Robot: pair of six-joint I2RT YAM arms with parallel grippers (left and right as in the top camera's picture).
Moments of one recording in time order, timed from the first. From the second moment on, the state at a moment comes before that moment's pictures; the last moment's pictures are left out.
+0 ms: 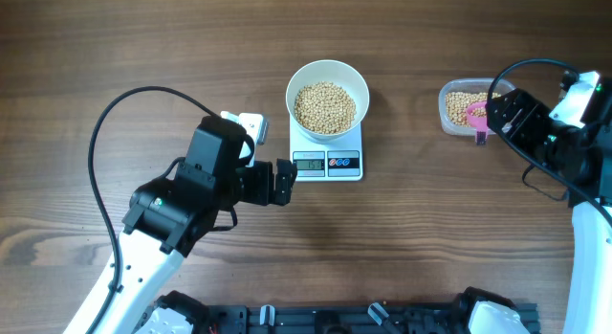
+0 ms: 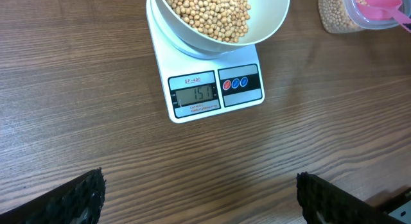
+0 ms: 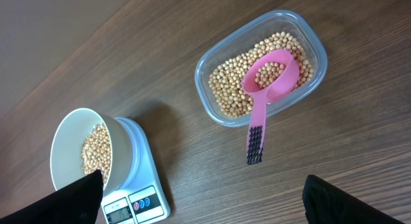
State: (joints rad) left arm -0.46 1.08 0.98 -0.83 0.15 -0.34; right arm -0.32 1.17 1.19 -0.91 -0.32 0.33
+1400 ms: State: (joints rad) left arm -0.46 1.08 0.98 -0.83 0.15 -0.34; right arm -0.32 1.36 1.18 -0.98 -0.32 0.78
